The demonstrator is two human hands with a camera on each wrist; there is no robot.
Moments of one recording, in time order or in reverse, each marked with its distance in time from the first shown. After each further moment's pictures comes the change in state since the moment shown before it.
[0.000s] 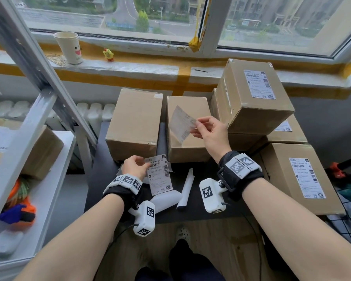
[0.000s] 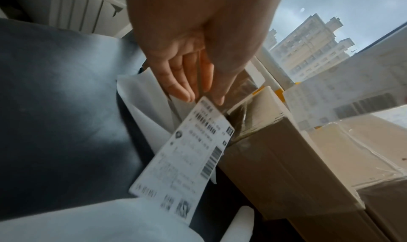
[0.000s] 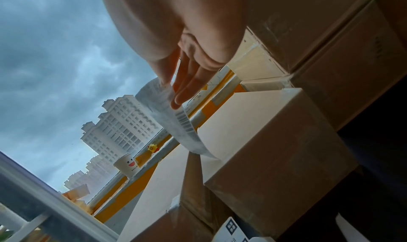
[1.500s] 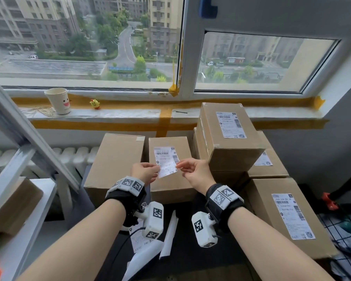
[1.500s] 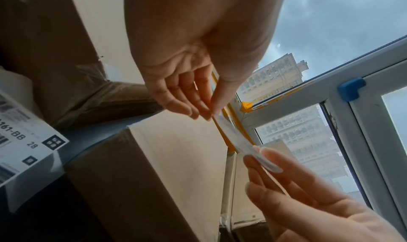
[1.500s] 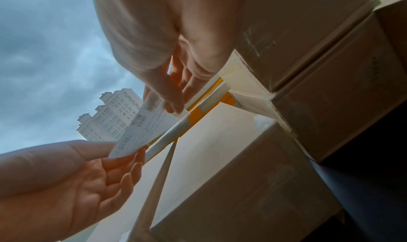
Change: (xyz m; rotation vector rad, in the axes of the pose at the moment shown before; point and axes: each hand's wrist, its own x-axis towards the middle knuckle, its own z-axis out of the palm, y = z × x) left_hand 0.015 0.144 0.033 -0.407 -0.232 -0.089; right_hand 0.038 0.021 -0.038 -0.143 -0.187 0.005
